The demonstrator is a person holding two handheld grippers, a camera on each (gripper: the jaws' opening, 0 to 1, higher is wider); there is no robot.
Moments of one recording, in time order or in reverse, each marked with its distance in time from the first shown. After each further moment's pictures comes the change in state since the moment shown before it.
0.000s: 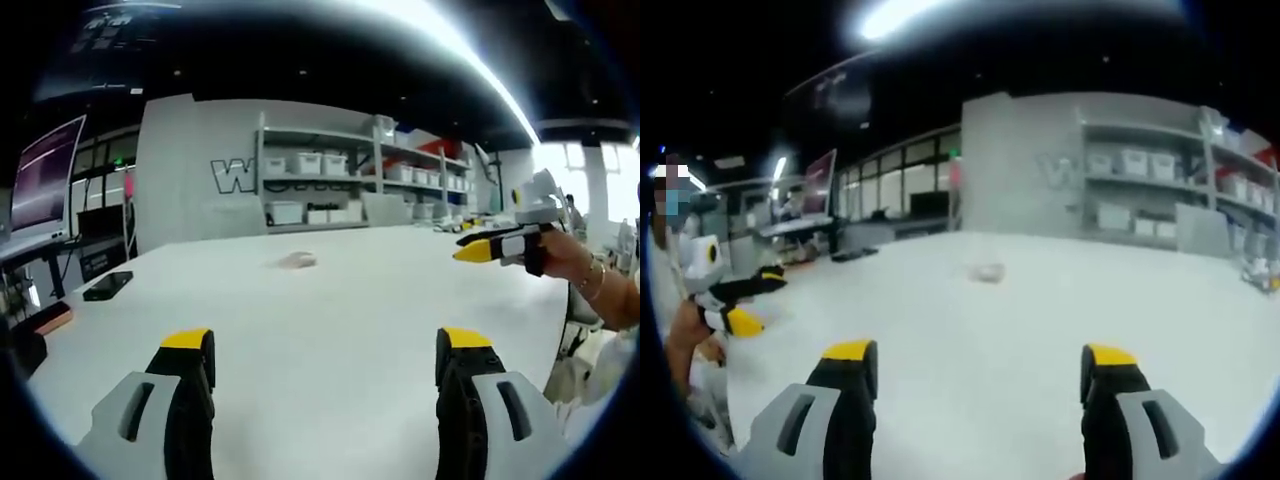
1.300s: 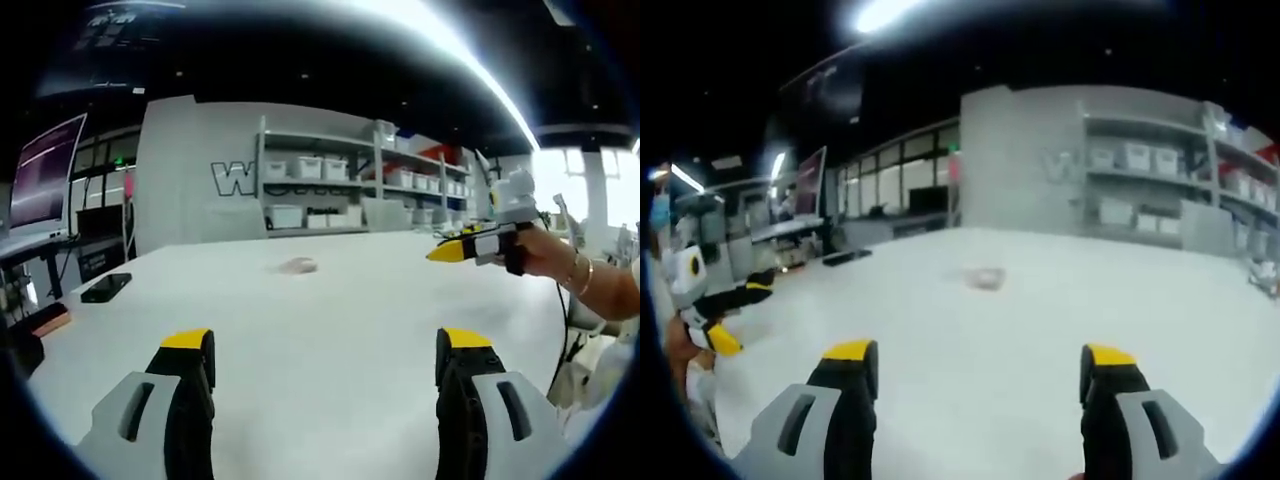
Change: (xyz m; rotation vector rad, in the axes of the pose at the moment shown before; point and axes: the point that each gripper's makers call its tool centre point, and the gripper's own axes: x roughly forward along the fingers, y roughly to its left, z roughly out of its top) left arm 0.004 0.003 0.005 -0.015 -0.018 -0.007; right arm 0.040 -0.005 0.015 0.012 0.024 0.001
